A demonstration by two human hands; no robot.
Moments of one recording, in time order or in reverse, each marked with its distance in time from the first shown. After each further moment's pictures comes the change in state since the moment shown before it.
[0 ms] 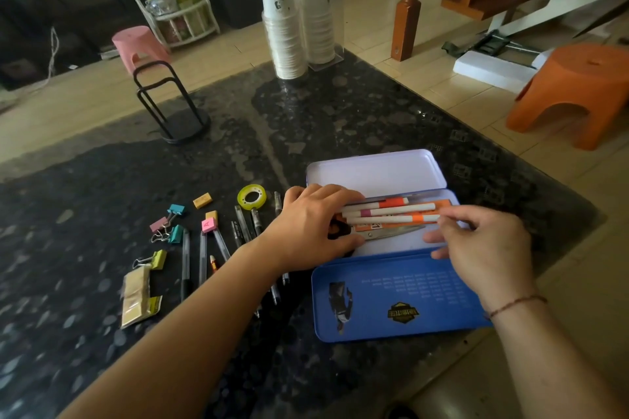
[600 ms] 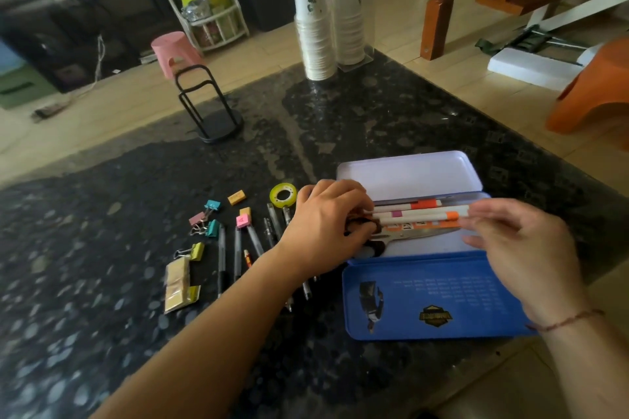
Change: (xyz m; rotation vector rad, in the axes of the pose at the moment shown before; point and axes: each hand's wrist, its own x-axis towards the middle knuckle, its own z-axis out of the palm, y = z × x) left_hand -0.018 0.001 -0.011 0.054 0.185 -0.060; right_hand -0.001 -0.002 -0.002 0.010 -0.066 -0.066
